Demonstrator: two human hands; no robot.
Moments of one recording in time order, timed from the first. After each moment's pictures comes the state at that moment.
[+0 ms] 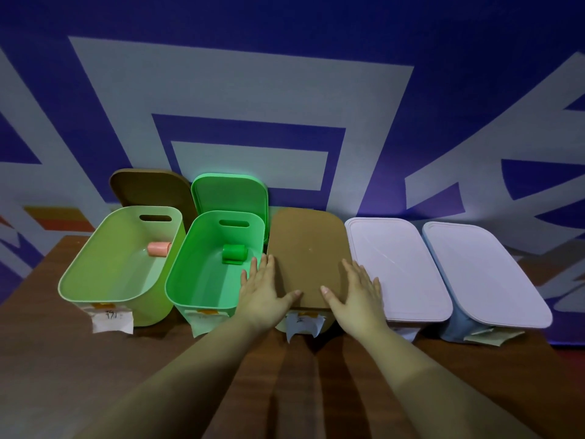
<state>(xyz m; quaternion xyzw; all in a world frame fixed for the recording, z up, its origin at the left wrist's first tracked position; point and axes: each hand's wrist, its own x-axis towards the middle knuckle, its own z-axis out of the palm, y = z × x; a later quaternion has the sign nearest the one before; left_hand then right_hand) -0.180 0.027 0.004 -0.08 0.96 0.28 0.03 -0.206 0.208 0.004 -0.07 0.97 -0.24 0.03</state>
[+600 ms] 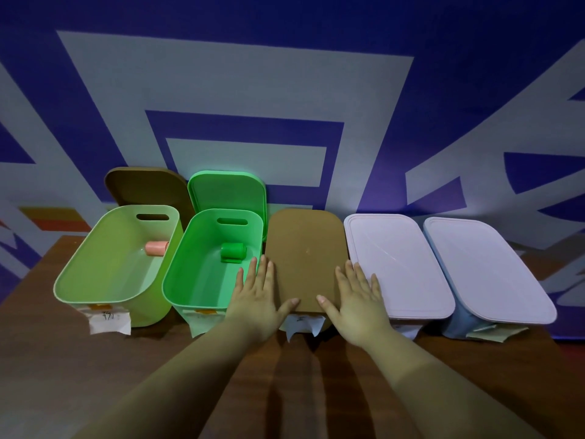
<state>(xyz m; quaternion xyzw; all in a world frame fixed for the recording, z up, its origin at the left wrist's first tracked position) -0.173 0.018 -0.009 -0.02 0.99 0.08 0.06 -0.202 0.211 0.001 -0.14 0.99 -0.06 0.08</state>
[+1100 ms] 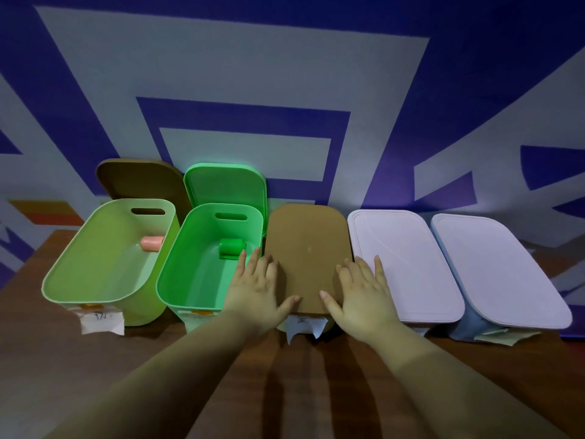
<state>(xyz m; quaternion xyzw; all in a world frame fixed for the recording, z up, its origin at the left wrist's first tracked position) -0.180 0.014 -0.007 0.05 1.00 0.00 -0.03 -0.210 0.212 0.005 -0.19 0.98 0.03 0.02</state>
